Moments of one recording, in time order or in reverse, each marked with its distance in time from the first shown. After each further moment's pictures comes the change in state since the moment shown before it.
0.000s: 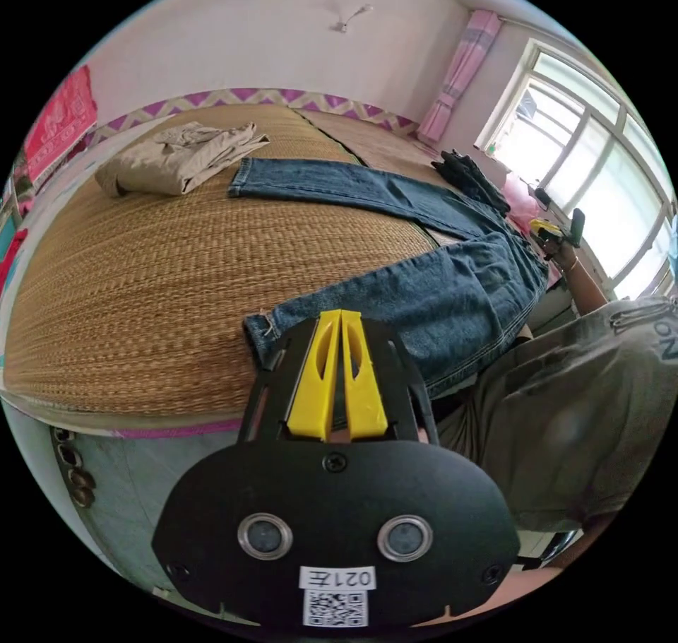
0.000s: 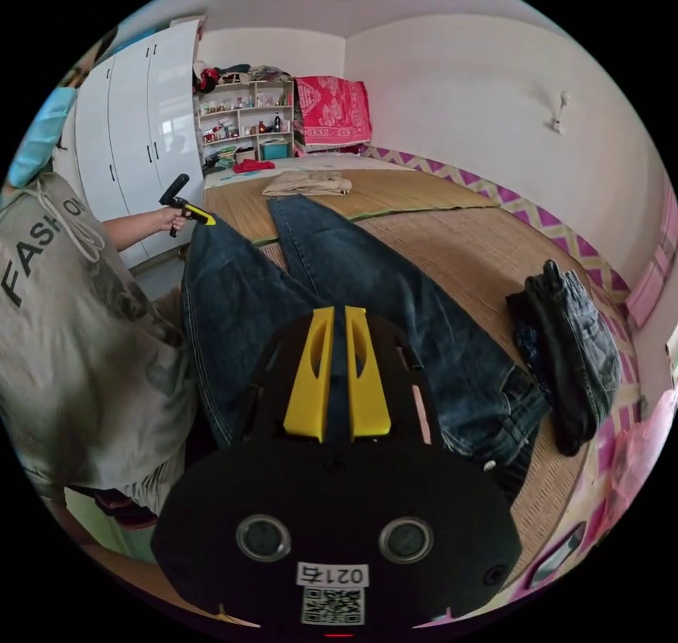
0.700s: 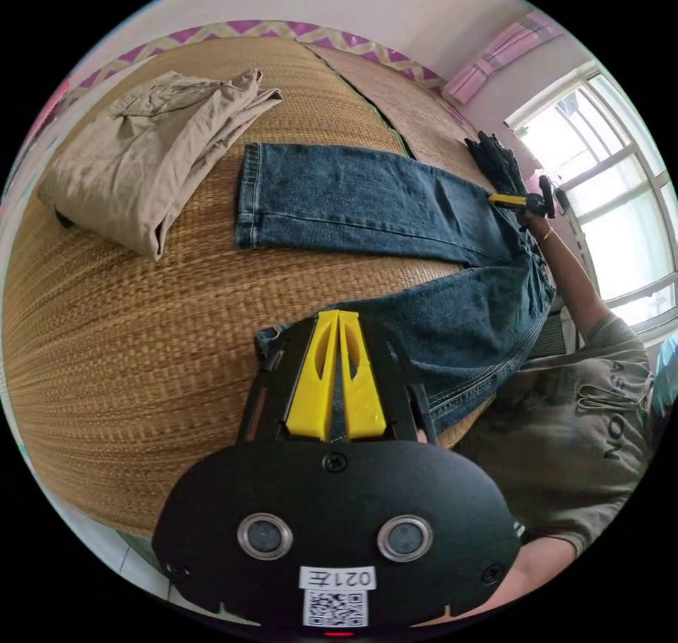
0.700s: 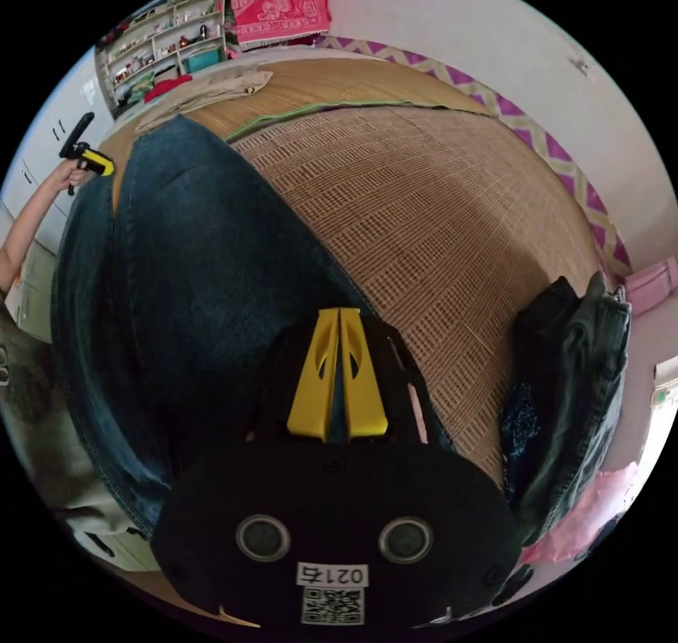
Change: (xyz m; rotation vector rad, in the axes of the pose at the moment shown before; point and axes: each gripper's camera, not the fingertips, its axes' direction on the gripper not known) left arm -0.128 -0.044 0.275 -0.288 0.104 -0.058; right arm 0.145 -0.157 0.215 -0.435 0.104 0.143
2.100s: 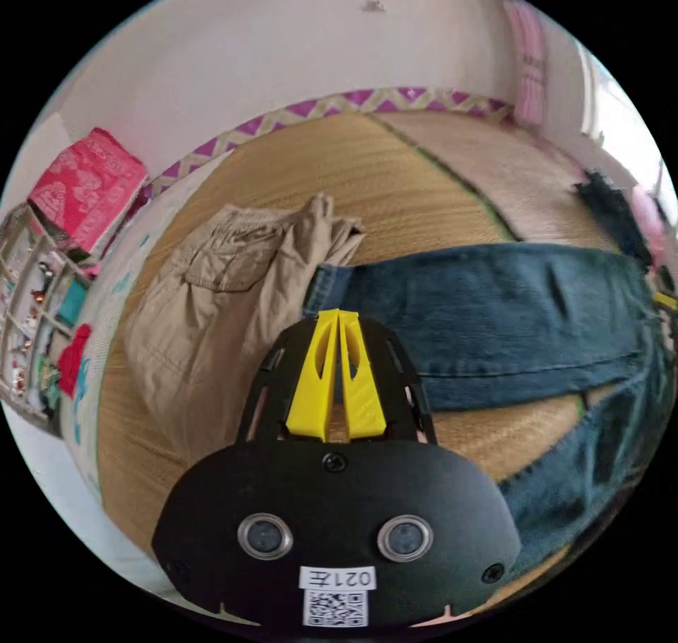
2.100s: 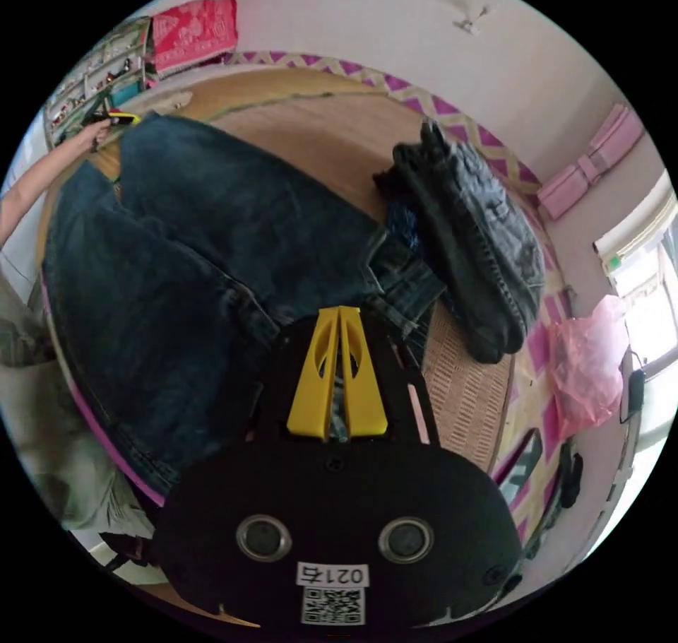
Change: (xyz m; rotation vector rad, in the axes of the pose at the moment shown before) left arm 0.173 -0.215 -0.062 0.313 -0.401 0.048; right arm -0.078 0.156 -0.073 0.114 0.223 0.222
